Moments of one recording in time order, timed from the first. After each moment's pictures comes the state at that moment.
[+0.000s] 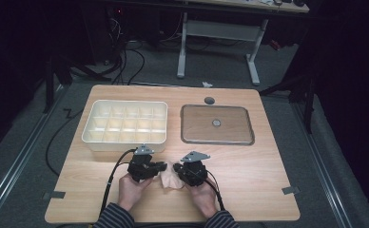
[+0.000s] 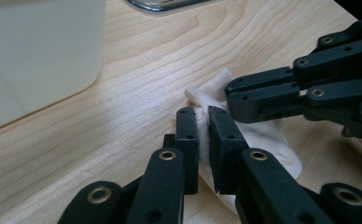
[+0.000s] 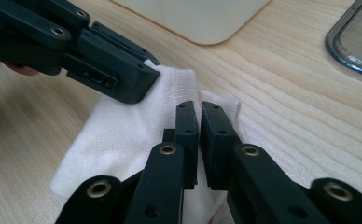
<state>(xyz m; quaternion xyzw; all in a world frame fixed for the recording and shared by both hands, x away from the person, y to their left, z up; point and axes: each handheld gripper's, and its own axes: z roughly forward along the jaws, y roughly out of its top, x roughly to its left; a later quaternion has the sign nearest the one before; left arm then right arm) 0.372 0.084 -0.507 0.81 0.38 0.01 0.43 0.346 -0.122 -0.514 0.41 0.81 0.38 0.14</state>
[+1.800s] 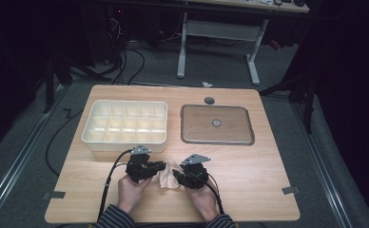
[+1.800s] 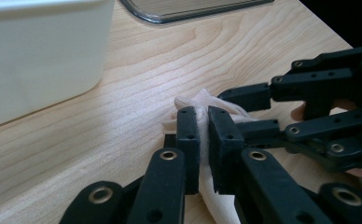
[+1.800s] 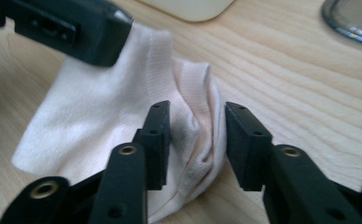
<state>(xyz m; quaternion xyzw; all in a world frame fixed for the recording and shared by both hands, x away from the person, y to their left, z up) 0.368 0.088 -0.501 0.80 0.40 0.00 0.45 0.341 -0.125 -0.524 0.43 0.81 0.37 0.13</state>
